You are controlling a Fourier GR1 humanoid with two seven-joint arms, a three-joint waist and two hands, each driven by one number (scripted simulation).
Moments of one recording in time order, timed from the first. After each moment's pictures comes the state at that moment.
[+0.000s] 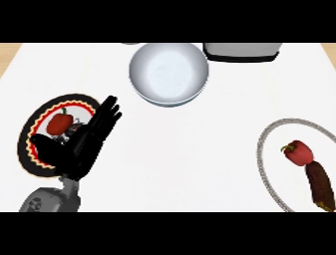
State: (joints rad) left arm -0.13 0.19 -0.24 -1.57 0.30 0.03 0.13; right arm 0.27 -0.66 0.20 -2.08 0.70 0.02 1.02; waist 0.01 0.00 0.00
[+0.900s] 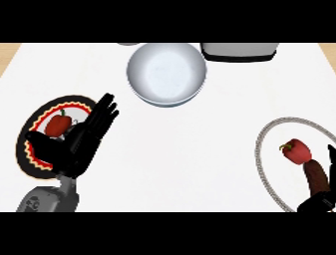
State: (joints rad) left arm -0.13 0.16 -0.19 -1.57 0.29 0.00 0.15; right arm 0.10 -0.51 0.18 -1.79 0.73 0.18 1.04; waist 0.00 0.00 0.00
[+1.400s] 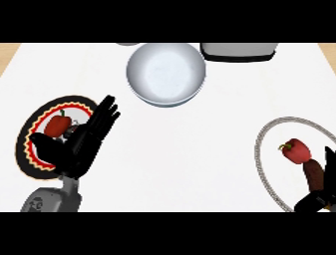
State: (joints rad) left arm -0.12 0.13 -0.17 -1.55 0.25 -0.03 0.14; right arm 0.10 -0.43 0.14 -1.72 0.83 0.20 0.99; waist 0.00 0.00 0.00
